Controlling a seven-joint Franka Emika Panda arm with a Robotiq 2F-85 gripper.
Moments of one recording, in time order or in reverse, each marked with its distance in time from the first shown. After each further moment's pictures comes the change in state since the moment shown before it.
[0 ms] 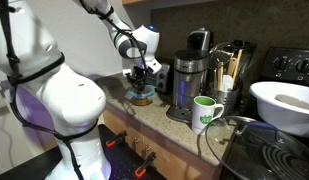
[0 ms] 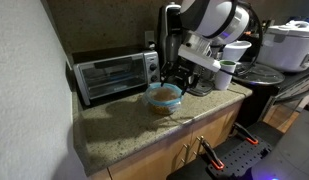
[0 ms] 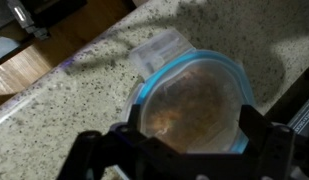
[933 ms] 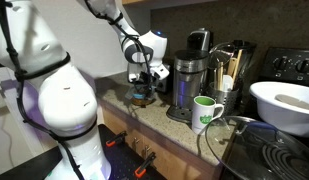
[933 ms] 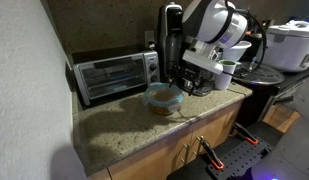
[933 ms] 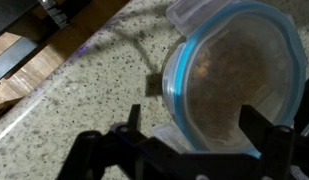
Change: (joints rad) arm -0.252 0.055 0.149 0.005 0.025 0.010 -0.023
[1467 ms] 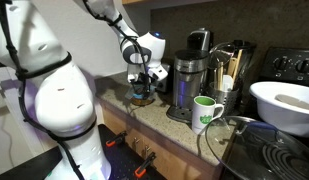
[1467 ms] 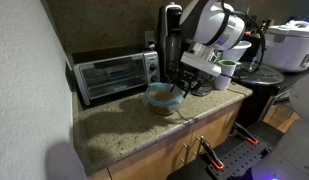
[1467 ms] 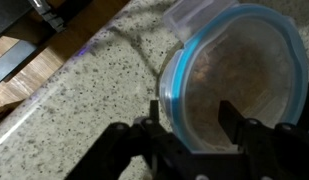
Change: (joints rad) arm -0.093 0.001 0.123 0.000 0.067 0.000 -0.018
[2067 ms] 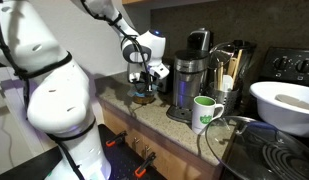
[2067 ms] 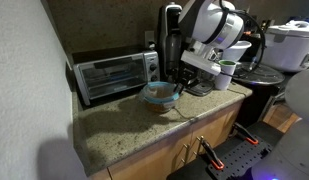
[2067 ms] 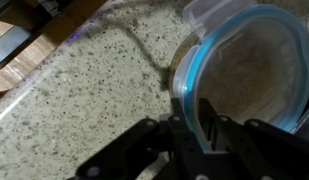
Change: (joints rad) arm -0.135 -0.028 0.131 0.013 0.058 -0.001 -0.062
